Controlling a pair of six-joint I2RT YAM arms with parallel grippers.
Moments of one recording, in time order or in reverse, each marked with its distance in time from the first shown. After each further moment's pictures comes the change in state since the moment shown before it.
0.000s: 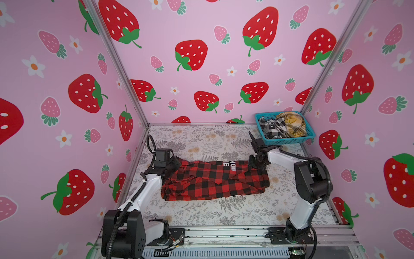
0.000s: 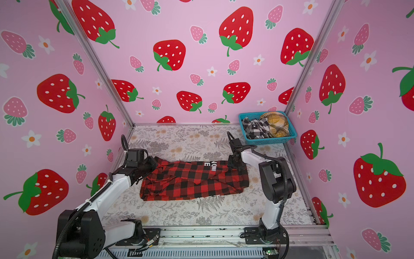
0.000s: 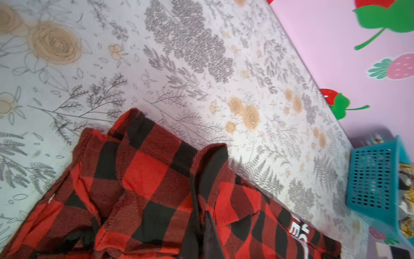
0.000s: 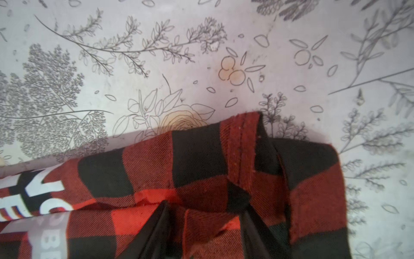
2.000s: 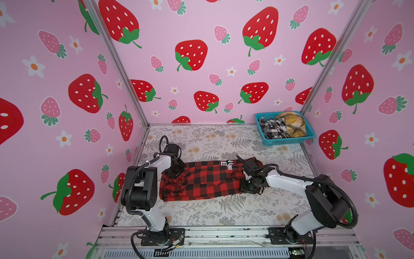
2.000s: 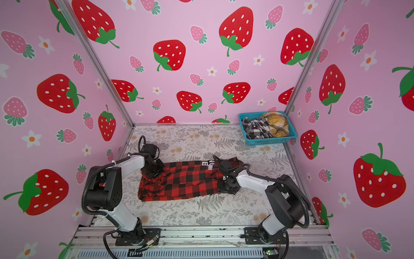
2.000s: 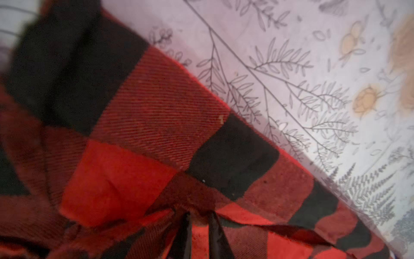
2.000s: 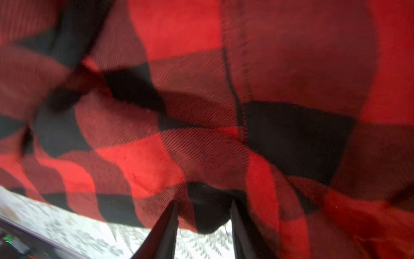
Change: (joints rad) left arm -0.010 0.482 0.272 -0.242 0.069 -0.045; right arm 0.264 -0.246 -0.338 0.054 -0.196 0.163
